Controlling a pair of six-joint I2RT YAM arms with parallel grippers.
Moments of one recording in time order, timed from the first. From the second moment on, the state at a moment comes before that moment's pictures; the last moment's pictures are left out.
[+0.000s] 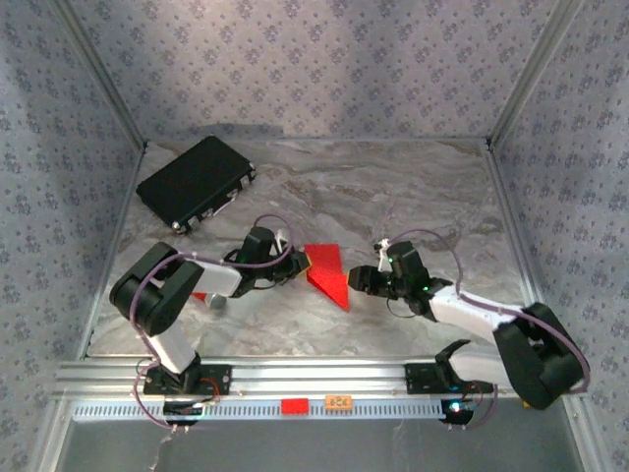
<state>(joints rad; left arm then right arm) -0.63 1.68 0.57 0.51 0.44 -1.14 0.54 1.18 0.38 0.10 -0.33 0.70</state>
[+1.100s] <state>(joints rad) -0.72 1.61 0.60 0.46 0.31 -1.14 1.17 1.36 0.38 0.17 0.57 0.03</state>
